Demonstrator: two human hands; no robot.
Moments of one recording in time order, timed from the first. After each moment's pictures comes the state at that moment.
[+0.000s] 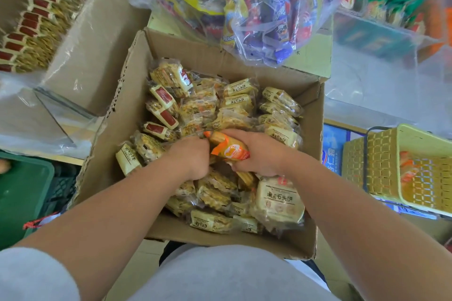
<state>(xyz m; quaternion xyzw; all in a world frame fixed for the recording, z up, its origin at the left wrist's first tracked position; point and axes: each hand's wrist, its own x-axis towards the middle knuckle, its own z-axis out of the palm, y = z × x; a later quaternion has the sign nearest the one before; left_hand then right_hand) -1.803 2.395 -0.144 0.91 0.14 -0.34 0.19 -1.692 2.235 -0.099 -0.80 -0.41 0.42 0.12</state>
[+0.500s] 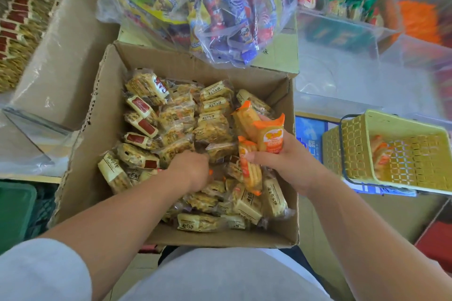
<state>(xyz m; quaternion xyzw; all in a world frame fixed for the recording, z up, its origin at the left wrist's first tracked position) -1.795 2.358 -0.163 0.92 0.05 -0.38 0.12 -1.711 2.157 -0.048 -0.73 -0.12 0.43 0.52</state>
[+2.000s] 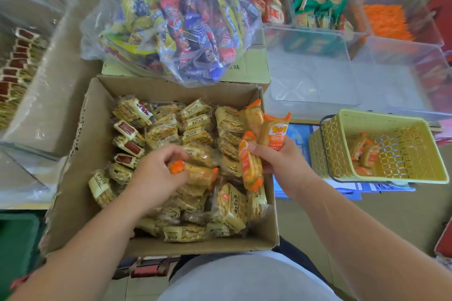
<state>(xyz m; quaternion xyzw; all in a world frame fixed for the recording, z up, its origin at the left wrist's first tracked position) -1.833 2.368 -0.072 0.83 0.27 -0.07 0.49 -1.708 2.126 -0.043 -0.69 0.00 0.33 0.65</state>
